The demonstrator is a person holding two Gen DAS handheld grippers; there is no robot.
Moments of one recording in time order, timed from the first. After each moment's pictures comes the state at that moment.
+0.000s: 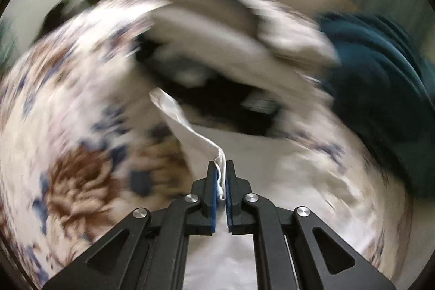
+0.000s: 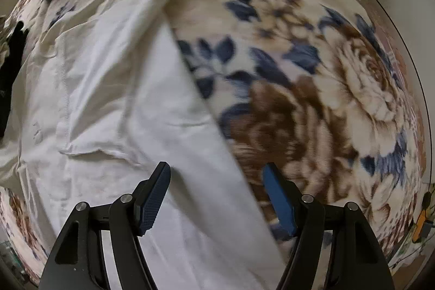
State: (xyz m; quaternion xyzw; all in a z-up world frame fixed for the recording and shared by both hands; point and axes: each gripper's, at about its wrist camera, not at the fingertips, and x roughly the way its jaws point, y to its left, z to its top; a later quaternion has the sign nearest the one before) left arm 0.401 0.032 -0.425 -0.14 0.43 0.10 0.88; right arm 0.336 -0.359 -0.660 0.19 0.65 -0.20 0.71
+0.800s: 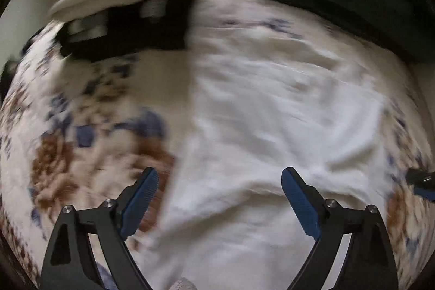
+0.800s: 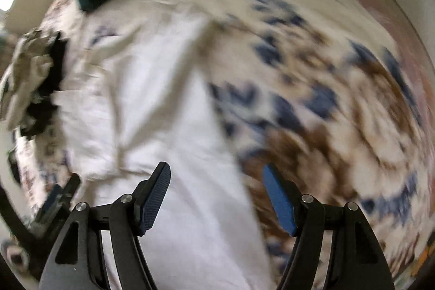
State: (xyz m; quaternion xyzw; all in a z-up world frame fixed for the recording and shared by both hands) left arm 0.334 -0.037 -0.486 0.00 0.55 0.02 0.84; right arm 0.353 -0.425 -0.600 0.23 0.63 -0.08 0.74
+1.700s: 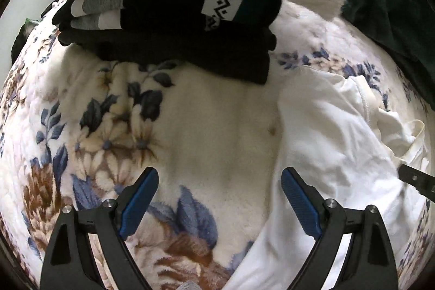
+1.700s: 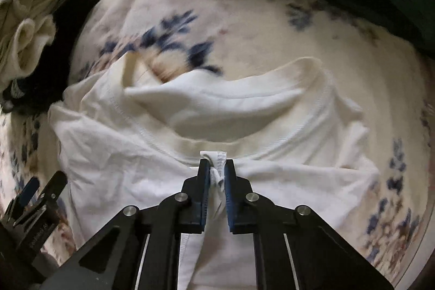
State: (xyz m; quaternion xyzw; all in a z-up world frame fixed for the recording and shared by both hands) left arm 0.471 0.019 -0.544 -0.07 0.57 0.09 0.81; right arm 0.559 -0.290 -0.632 0.04 0.64 -0.02 0.76
